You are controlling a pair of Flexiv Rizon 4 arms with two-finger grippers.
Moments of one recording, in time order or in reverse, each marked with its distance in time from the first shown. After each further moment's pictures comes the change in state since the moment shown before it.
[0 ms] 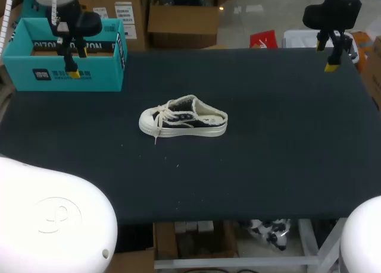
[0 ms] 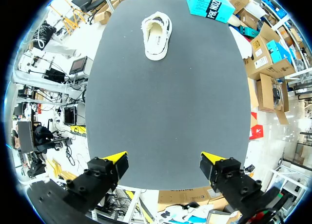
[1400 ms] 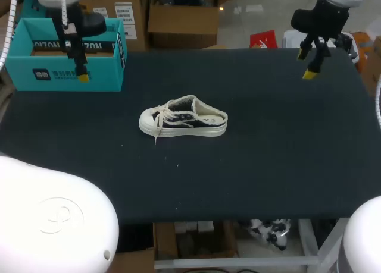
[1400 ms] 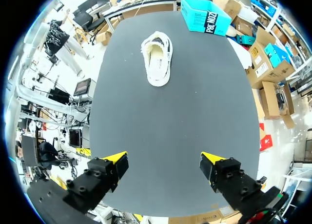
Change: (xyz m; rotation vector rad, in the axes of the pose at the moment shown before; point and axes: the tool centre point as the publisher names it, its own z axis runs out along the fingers) left arm 0.025 -0.020 0.003 0.024 0.082 -0.286; right arm 0.012 0.061 0.026 -0.222 0.067 0.061
